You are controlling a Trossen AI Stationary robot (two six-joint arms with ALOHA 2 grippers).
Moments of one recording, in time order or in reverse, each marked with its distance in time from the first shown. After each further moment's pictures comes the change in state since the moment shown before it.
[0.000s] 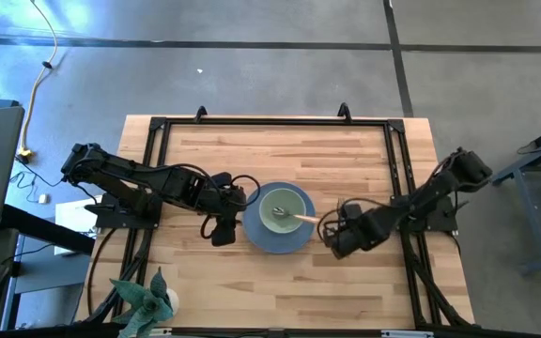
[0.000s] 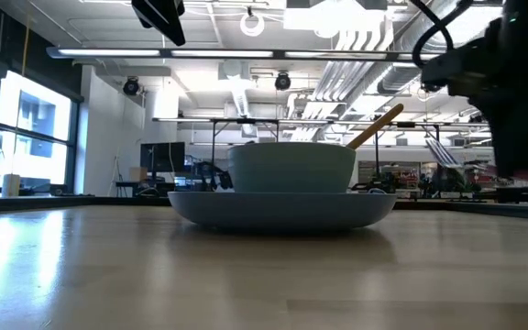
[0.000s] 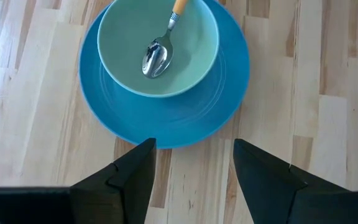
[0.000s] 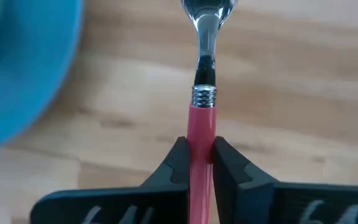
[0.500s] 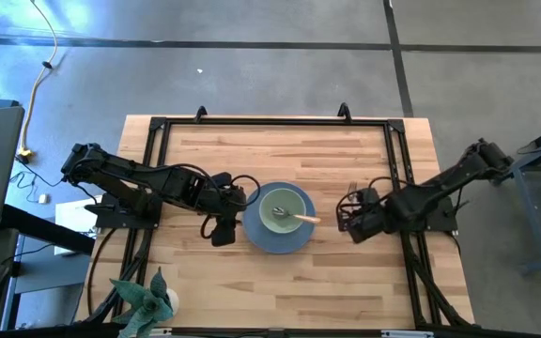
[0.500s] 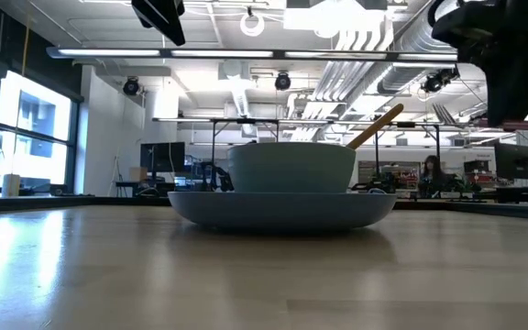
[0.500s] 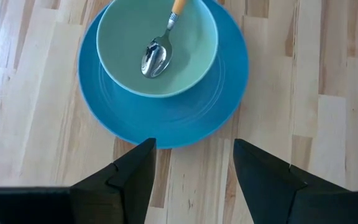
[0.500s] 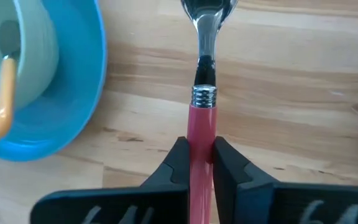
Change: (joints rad) left arm 0.000 0.000 0.000 0.001 0.003 0.000; right arm -0.040 -0.278 -0.028 -0.145 0.068 -0.011
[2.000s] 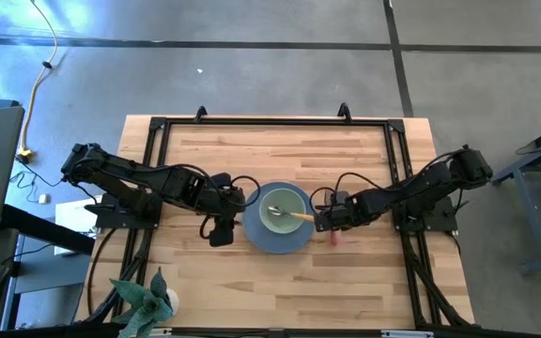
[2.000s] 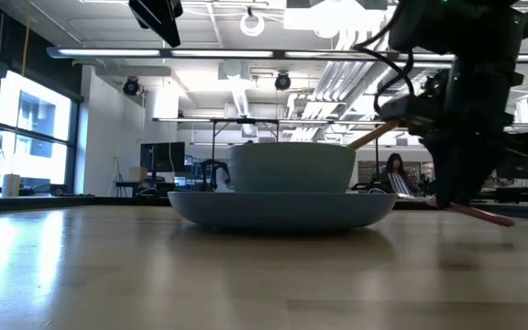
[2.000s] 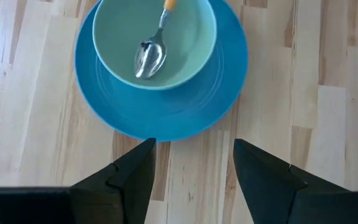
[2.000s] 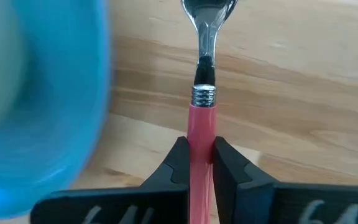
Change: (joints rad) left arm 0.000 -0.001 0.000 -0.023 0.016 0.010; right arm -0.212 0.249 -0.151 0.484 -0.139 -0.261
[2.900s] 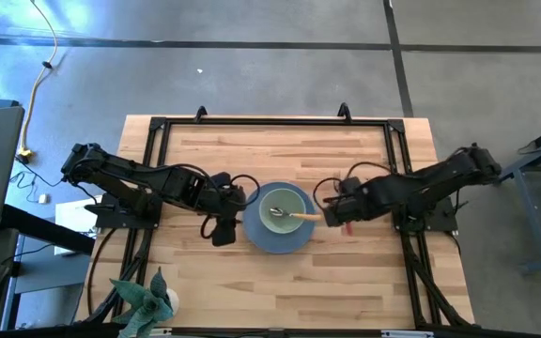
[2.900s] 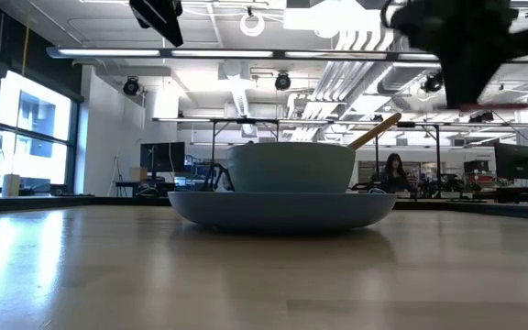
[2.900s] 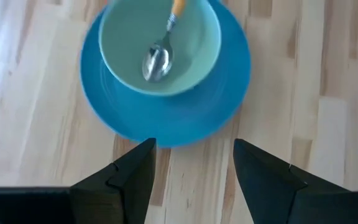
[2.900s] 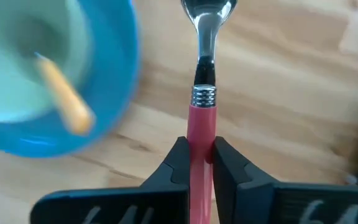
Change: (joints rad) left arm 0.000 0.000 0.000 0.018 -0.023 -0.035; right arm 0.049 -0.084 0.402 -0.632 0.082 -0.076
